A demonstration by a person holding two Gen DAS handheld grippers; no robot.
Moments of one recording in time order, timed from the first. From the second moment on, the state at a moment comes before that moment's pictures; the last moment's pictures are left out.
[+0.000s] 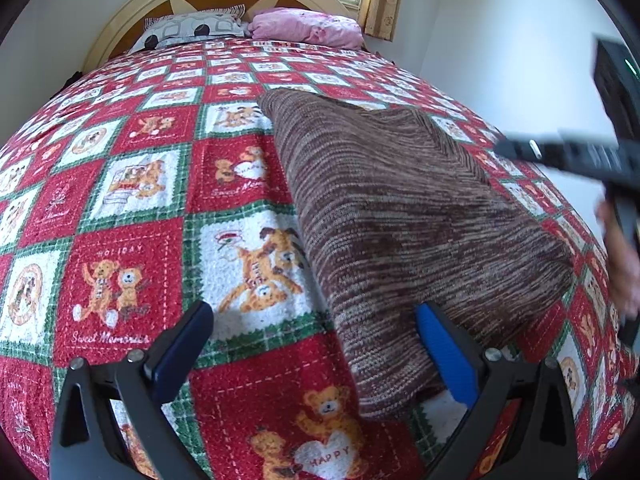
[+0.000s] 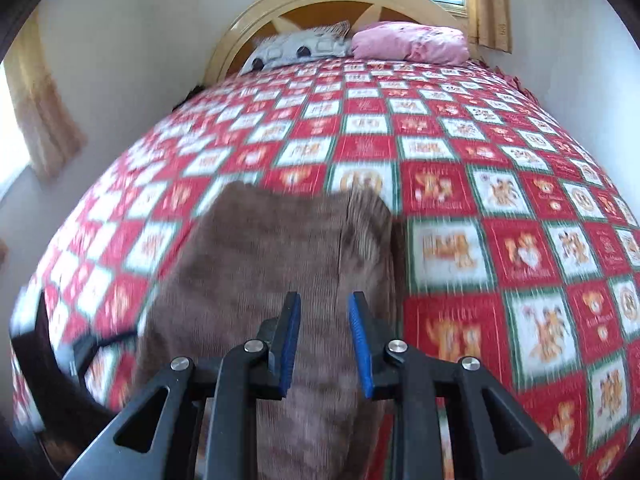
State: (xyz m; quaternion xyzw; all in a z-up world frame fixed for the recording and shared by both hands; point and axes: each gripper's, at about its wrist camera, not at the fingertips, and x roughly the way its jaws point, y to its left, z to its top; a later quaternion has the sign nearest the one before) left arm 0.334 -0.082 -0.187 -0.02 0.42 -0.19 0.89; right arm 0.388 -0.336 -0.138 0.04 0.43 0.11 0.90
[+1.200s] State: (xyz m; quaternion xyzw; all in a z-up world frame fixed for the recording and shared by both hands) left arm 0.335 -0.083 -0.187 -0.01 0.42 -0.20 0.89; right arm 0.441 -0.358 -0.177 0.04 0.46 0.02 0.88
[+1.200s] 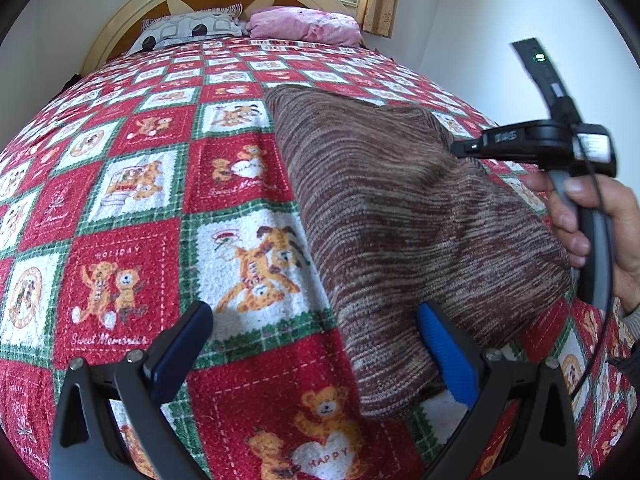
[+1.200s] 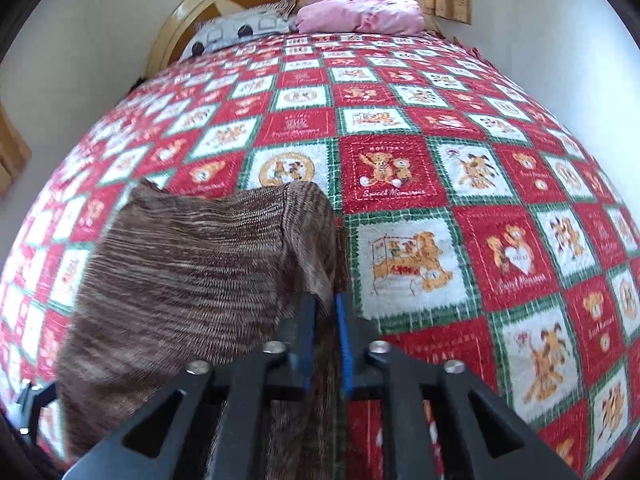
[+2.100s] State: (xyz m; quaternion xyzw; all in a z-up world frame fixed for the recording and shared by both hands) left arm 0.324 -0.081 -0.178 -0.02 0.39 -0.22 0.89; right arm 0.295 -0.367 -0.186 0.09 0.49 0.09 0.86
